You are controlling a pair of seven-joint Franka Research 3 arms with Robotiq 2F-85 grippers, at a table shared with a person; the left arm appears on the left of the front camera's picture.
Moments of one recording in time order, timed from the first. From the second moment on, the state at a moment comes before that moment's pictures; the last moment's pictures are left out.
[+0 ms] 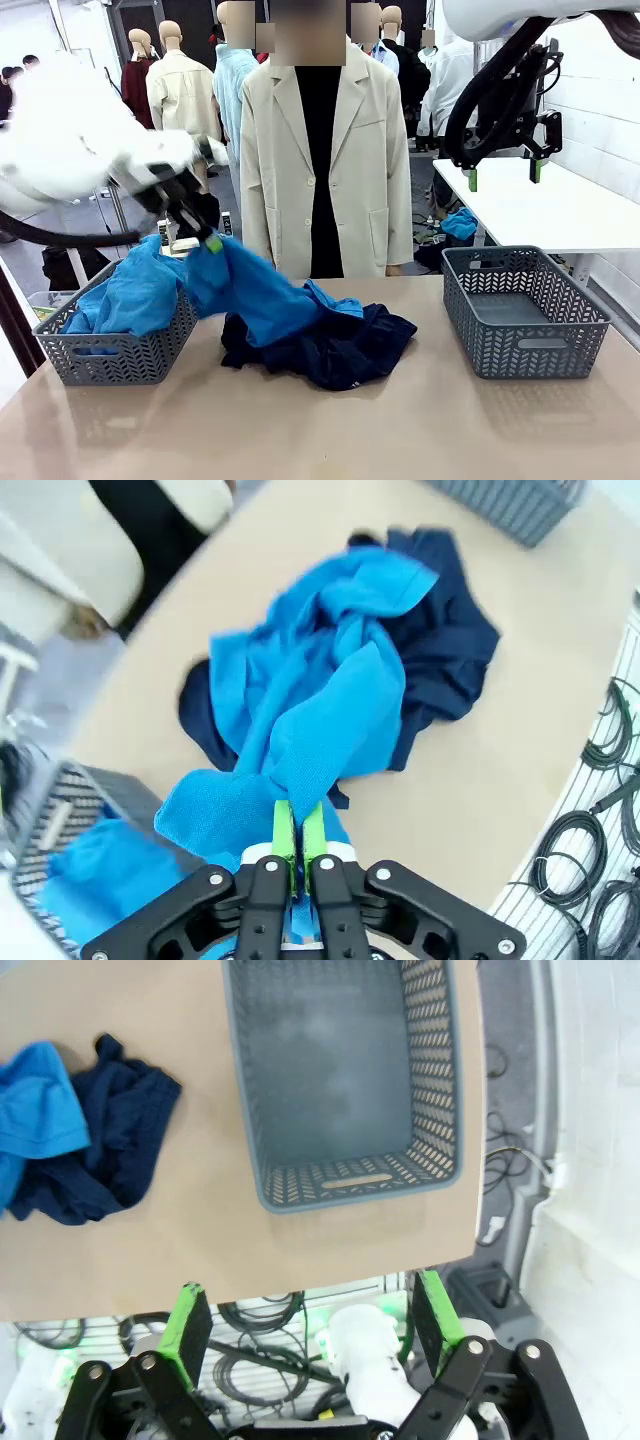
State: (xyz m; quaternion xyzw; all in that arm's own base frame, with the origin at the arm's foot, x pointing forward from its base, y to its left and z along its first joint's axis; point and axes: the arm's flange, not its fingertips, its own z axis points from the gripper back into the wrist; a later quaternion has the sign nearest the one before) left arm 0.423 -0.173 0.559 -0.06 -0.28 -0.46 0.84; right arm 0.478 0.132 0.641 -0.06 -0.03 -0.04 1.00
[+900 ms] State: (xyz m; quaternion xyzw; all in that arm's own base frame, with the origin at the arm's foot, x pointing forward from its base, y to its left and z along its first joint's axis) left arm 0.274 -0.130 0.897 0.02 -0.55 -0.36 0.75; right arm 0.478 0.132 0.641 -0.06 -0.03 -0.04 1.00
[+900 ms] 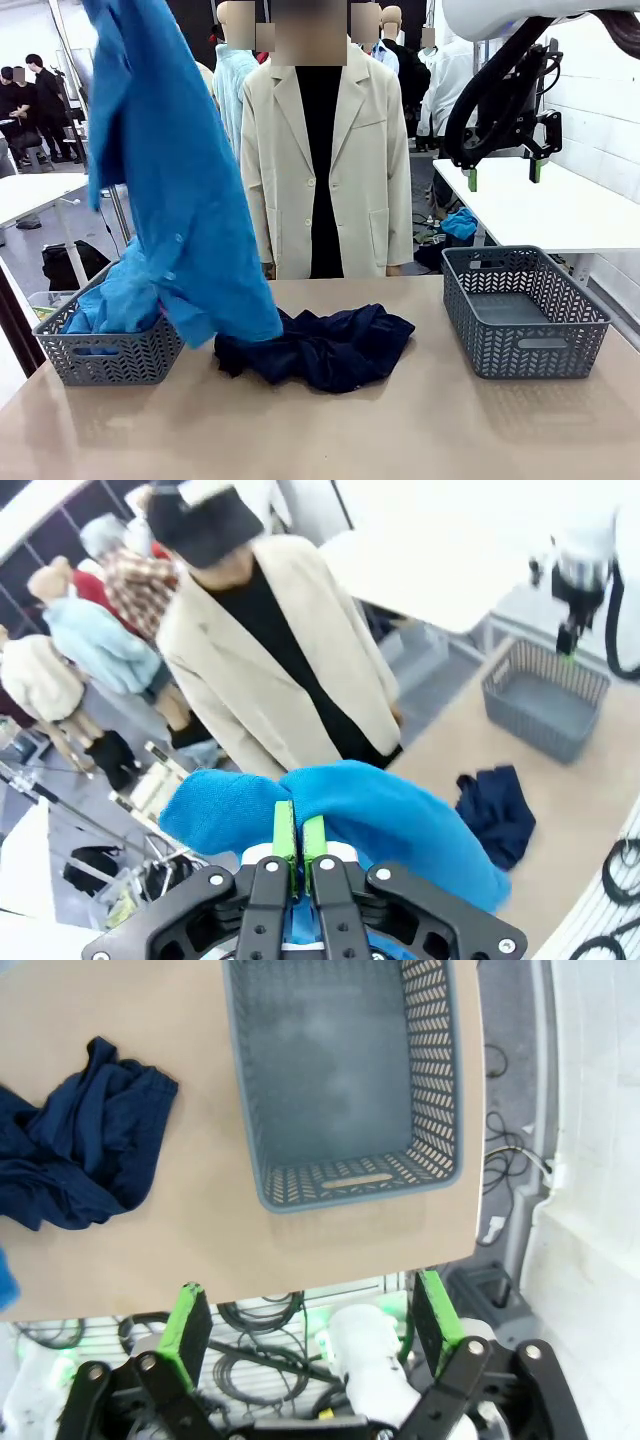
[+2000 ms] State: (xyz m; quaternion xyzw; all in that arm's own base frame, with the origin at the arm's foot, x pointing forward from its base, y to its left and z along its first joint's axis) left arm 0.233 -0.126 0.955 0.01 -0.59 -0.32 0.74; right arm 0.478 0.132 0.641 -0.06 -0.03 -0.04 1.00
